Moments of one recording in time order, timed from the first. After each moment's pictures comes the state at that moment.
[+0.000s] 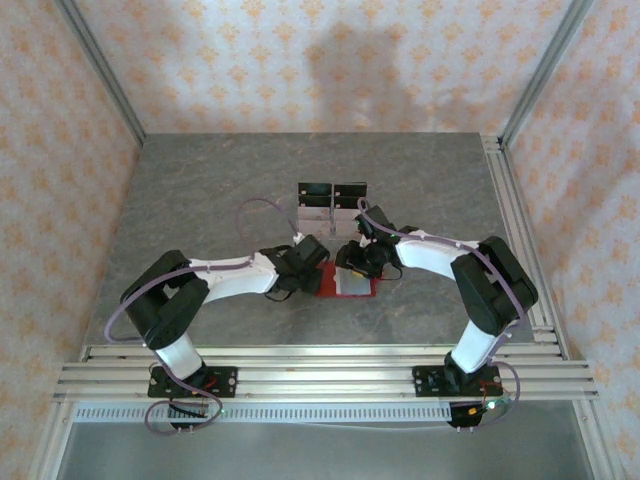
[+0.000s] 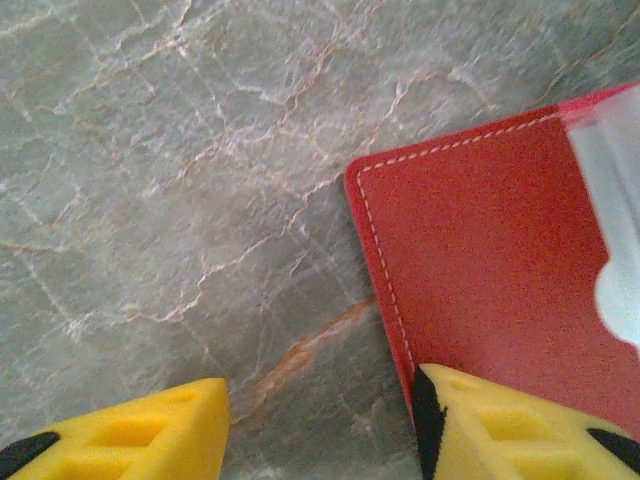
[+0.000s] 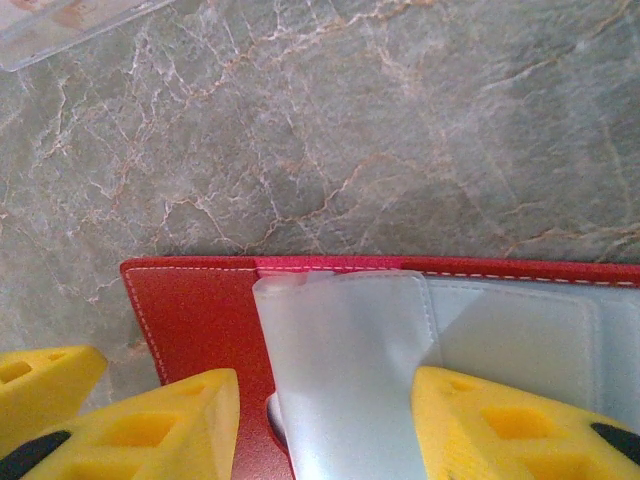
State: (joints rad) left arm -0.79 1.69 0.92 -0.40 -0.22 -0.56; right arm 0.57 1.70 0.92 -0.34 -0.33 0.83
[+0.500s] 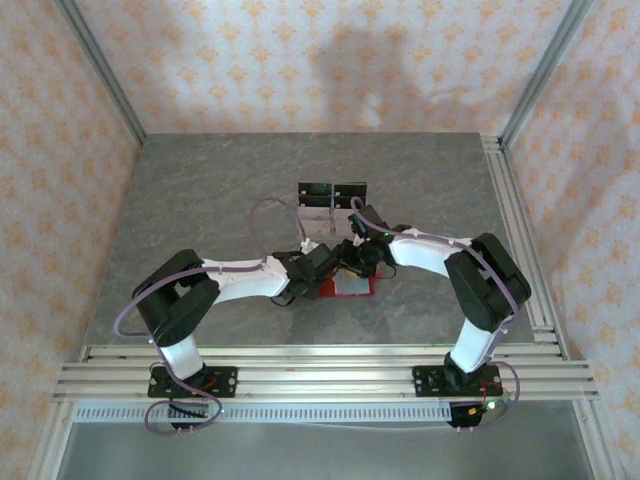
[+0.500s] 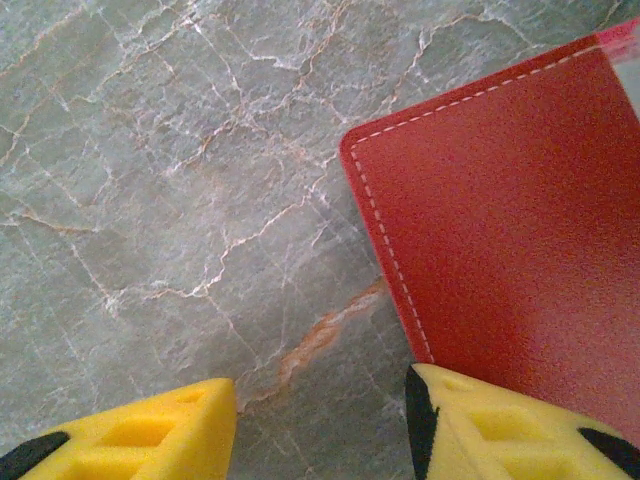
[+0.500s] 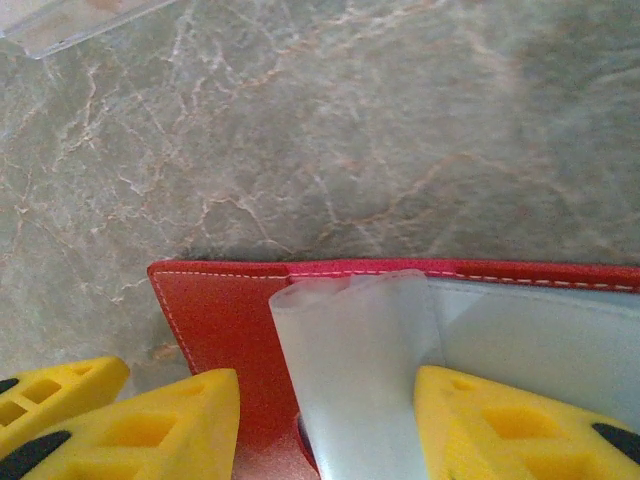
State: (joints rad) left arm -0.86 1.74 0.95 -0.48 -0.35 -0.54; right arm 0.60 1.74 0.98 -0.33 -0.35 0.85
